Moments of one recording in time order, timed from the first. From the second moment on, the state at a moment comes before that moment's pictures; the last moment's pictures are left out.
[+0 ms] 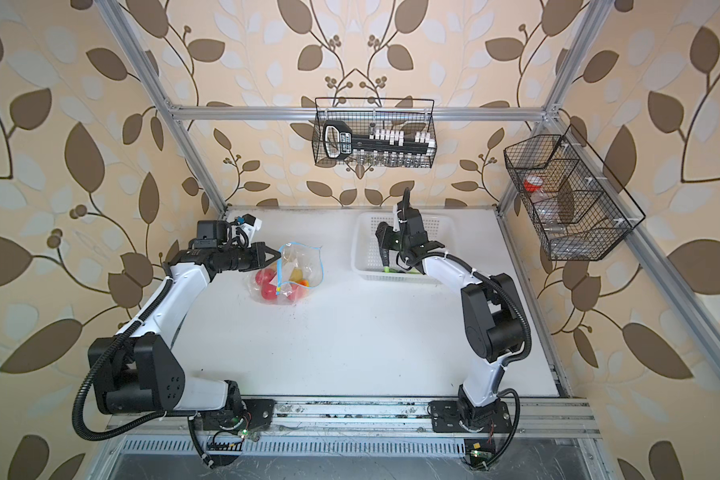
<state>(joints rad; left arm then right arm) 0.09 1.39 1.12 -0.57 0.70 -0.16 0.36 1.76 1.22 0.04 -0.08 0.48</state>
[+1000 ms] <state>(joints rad) 0.09 1.39 1.12 -0.56 0.70 -0.16 0.54 1.35 0.98 0.31 0.15 0.53</state>
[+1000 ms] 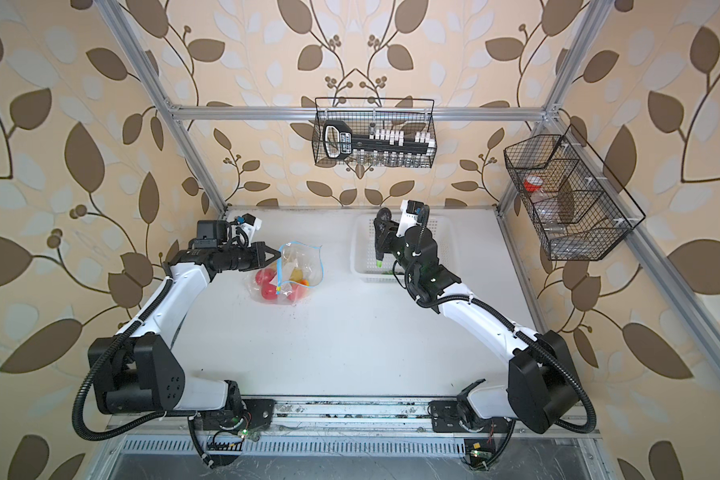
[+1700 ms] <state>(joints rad) 0.09 1.37 1.10 -0.55 0.70 -0.16 0.78 1.34 0.94 0.54 0.21 0.50</state>
